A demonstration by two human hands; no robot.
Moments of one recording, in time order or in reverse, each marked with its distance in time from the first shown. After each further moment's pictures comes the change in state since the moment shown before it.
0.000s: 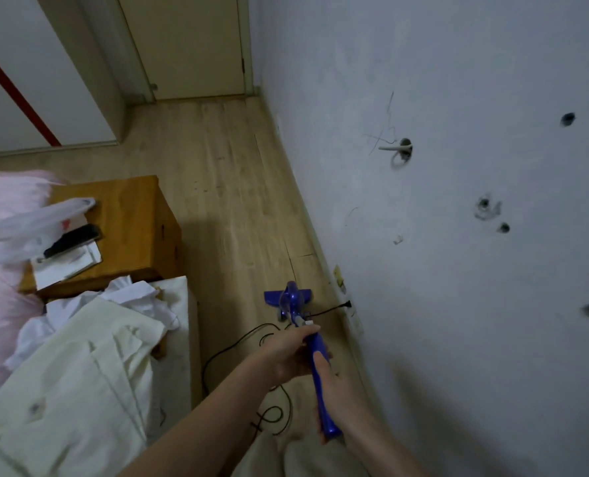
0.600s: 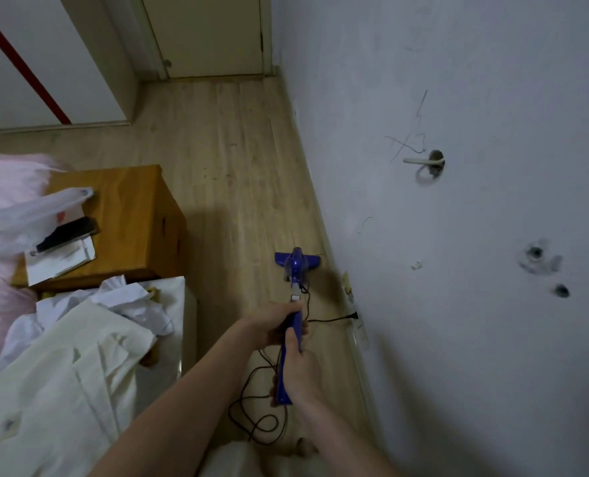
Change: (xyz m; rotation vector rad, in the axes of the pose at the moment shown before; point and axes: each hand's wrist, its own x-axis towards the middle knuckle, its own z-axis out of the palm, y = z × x) left_hand 0.070 0.108 -0.013 0.156 0.134 0.045; right_hand 0.082 -0.090 0.013 0.257 -0.033 -0.032
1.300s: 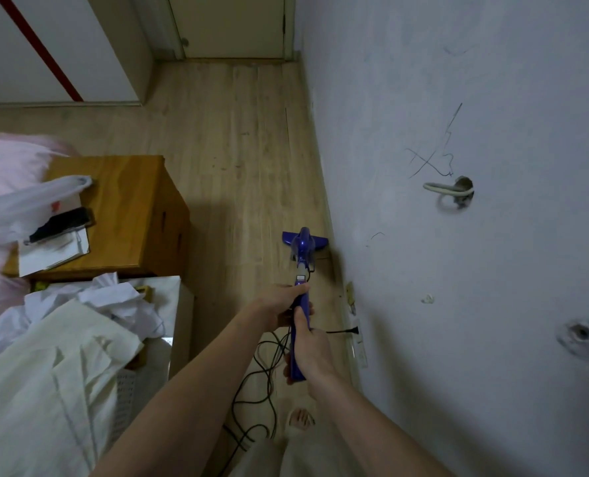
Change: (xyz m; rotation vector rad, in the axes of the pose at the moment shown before) left_hand 0.058 0.077 0.021 -0.045 0.082 0.044; right_hand 0.084 -0.072 -0.037 -0.059 -0.090 0.066
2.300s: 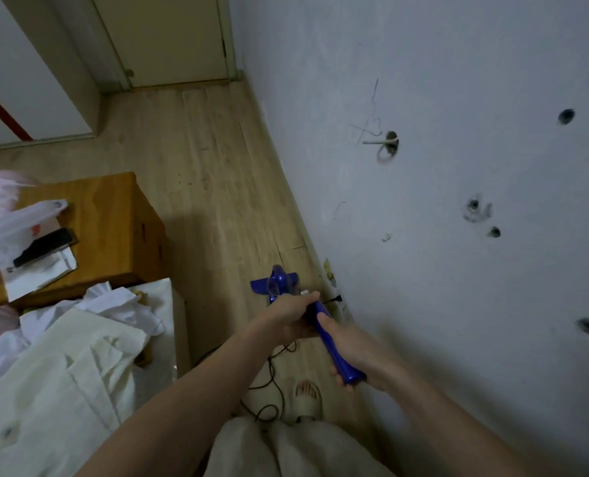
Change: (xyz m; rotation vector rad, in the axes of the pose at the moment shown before) left_hand -0.109 -0.101 0.023 -0.043 -0.184 -0.066; right_hand -0.139 0.083 -0.051 -0.239 -0.061 -0.047
